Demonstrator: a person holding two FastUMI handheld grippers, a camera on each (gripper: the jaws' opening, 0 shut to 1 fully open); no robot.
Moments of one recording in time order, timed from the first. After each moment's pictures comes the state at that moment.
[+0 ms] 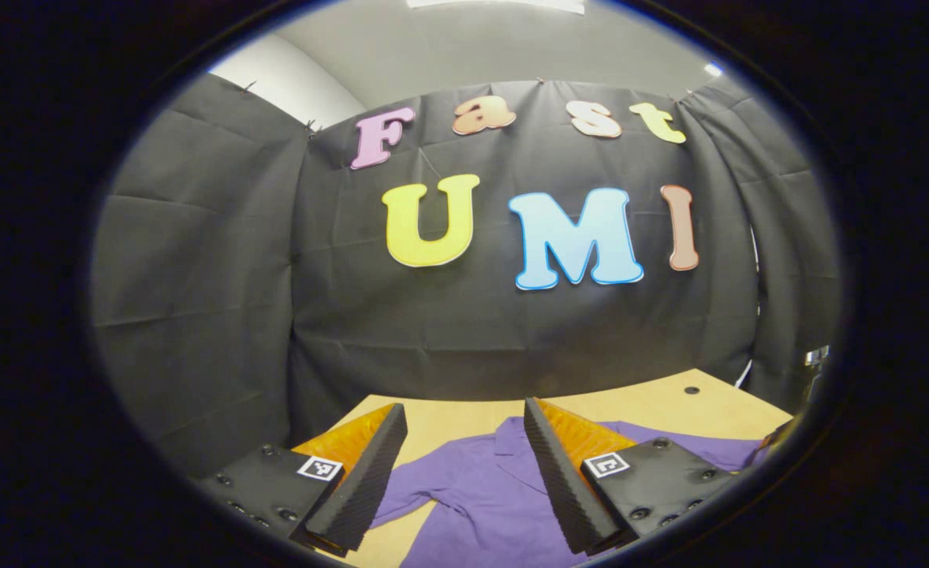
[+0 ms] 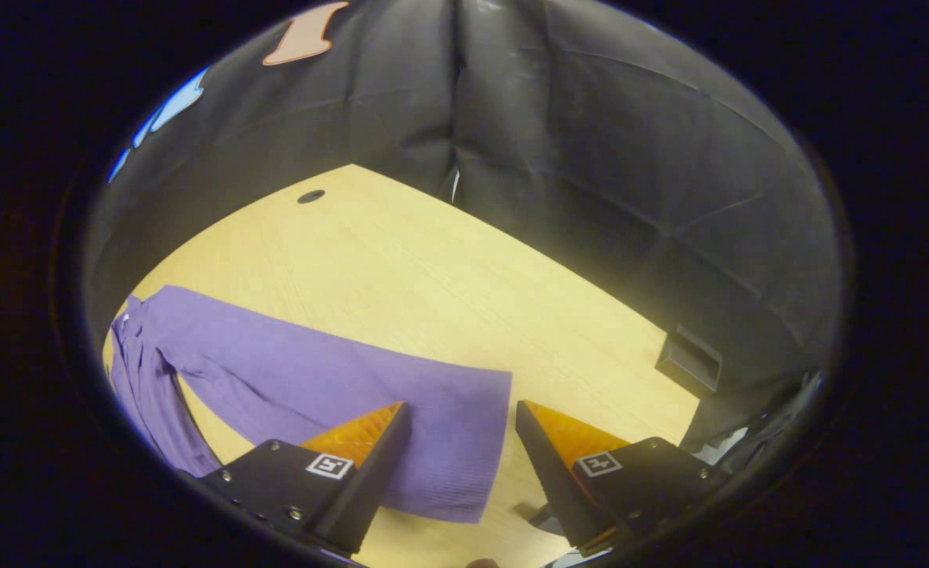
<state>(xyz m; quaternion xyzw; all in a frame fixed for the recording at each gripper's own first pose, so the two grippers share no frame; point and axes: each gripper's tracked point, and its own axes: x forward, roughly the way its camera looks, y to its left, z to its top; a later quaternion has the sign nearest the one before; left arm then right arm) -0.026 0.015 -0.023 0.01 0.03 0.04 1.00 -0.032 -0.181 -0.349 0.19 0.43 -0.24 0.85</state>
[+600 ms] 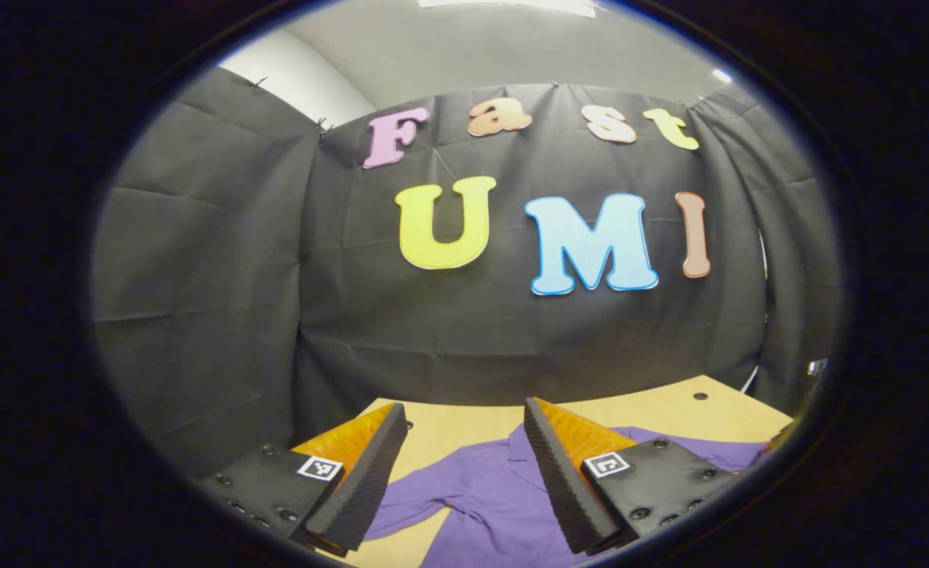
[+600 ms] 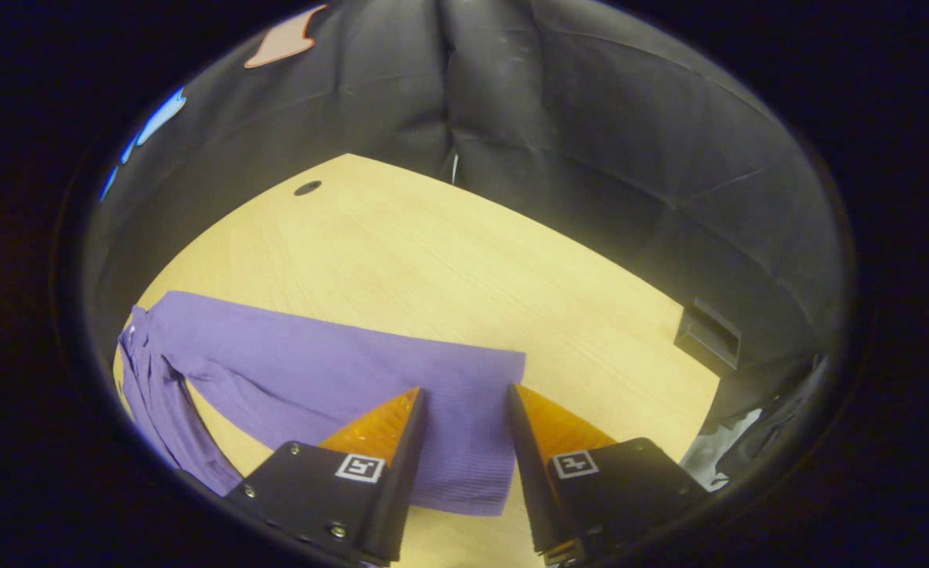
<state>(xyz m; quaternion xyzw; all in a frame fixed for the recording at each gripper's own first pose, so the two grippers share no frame) -0.016 0.052 -0.019 0.00 0.02 0.05 1.00 -0.030 -0.173 -0.355 0.22 0.45 -0.23 0.83</state>
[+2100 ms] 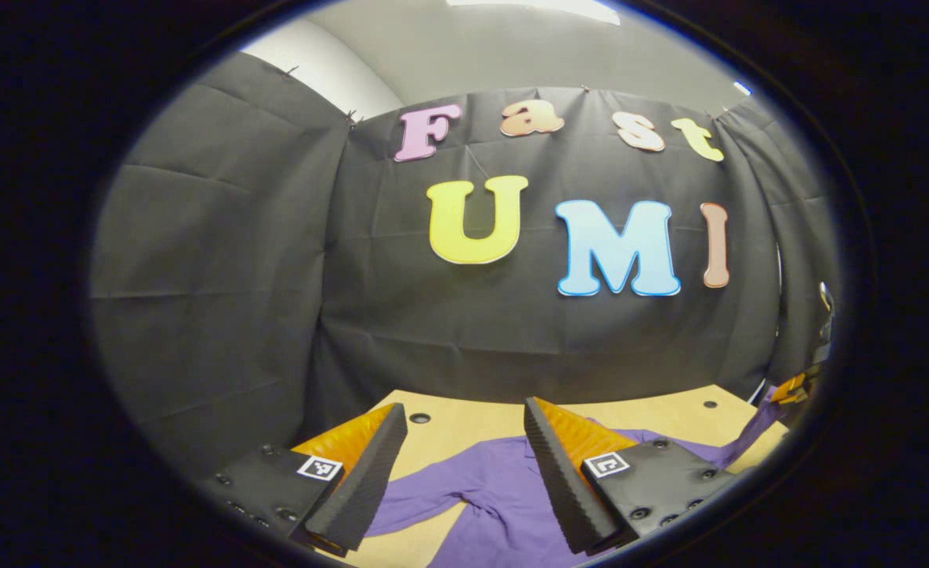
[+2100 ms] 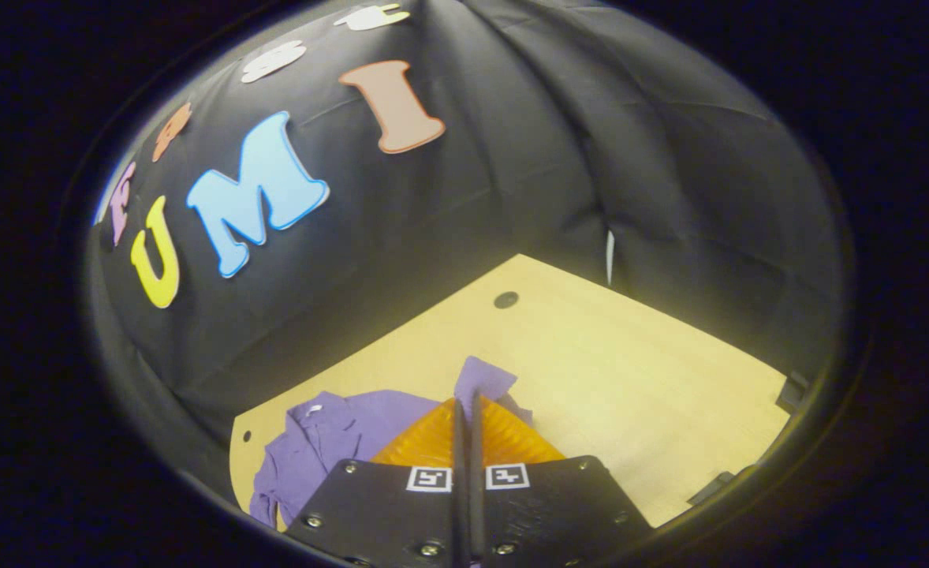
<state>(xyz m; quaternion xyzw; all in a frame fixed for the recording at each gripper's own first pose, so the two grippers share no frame) -0.033 0.097 -0.031 -0.03 0.02 0.08 1.00 0.100 -0.064 -0.132 0.30 0.24 -0.02 0.92</state>
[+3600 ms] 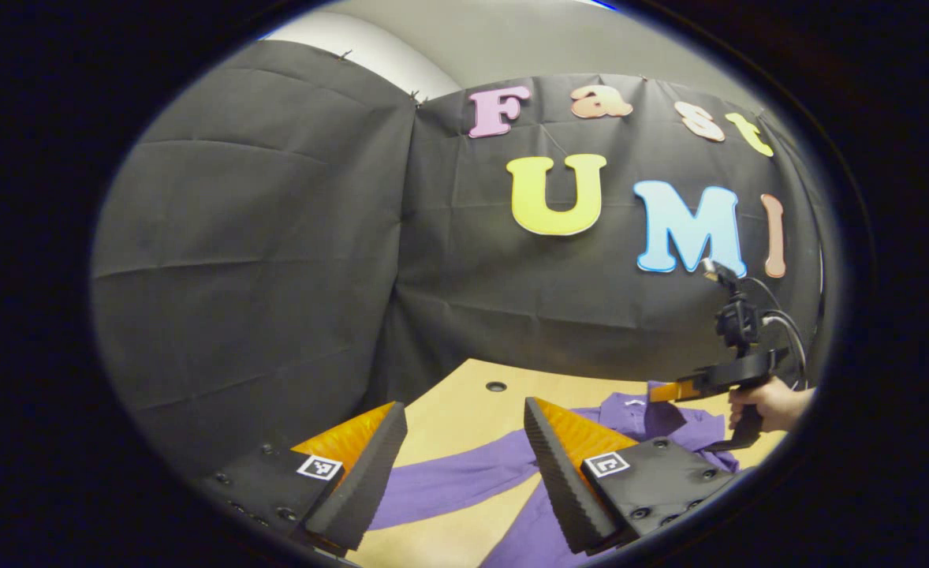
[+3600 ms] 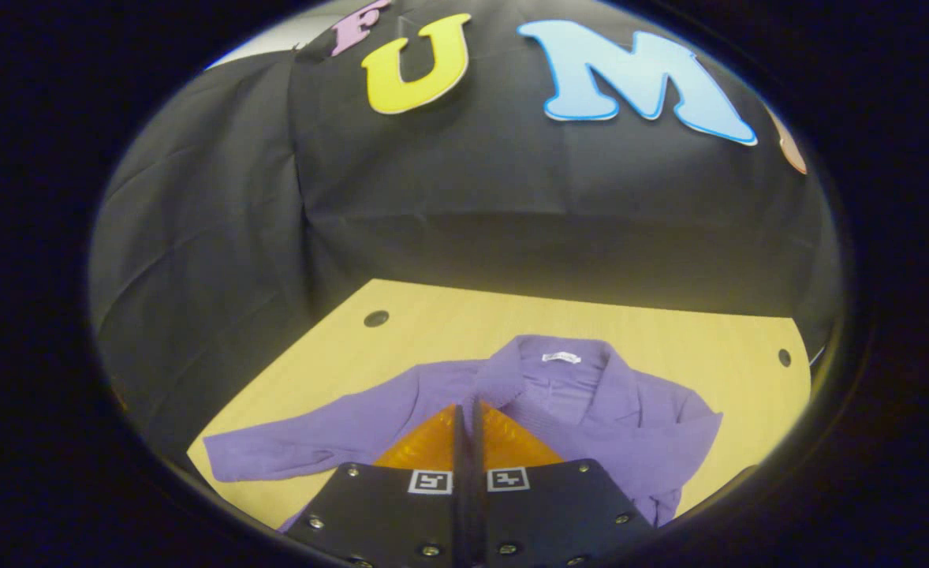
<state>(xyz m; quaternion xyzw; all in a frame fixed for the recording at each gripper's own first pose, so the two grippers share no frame) -0.097 0.203 -0.083 -0.04 0.07 0.19 0.98 0.139 0.342 -0.118 0.04 0.27 0.33 0.91</state>
